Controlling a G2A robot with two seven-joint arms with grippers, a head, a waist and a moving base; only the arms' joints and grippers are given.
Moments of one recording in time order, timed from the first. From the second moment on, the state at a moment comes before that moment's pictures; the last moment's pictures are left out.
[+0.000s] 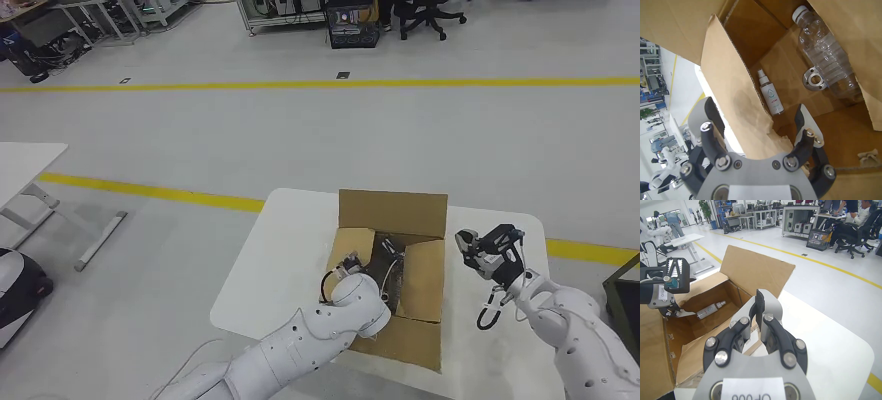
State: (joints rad) left arm 1.01 -1.40 -0.81 -1.37 1.69 0.17 -1.10; right arm -0.83 -1.19 0.99 -0.96 -1.14 -0.65 -0.13
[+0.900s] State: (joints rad) left arm 1.26 -1.37 -1.04 -1.76 1.58 0.05 -1.02; right arm -0.83 -1.20 1.03 -0.87 -1.05 -0.68 -0.16
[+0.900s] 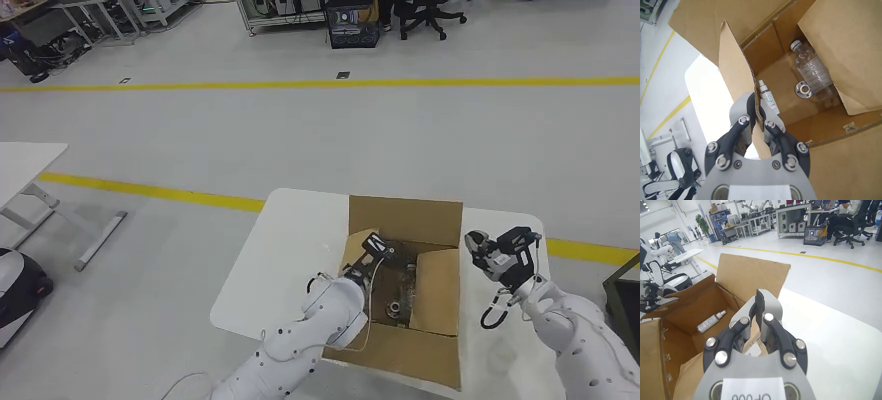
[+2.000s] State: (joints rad) left arm 1.36 -1.34 -1.22 -1.87 1.72 0.07 -0.99; right arm -0.81 -1.23 0.99 -0.80 -1.07 -0.68 -0.11
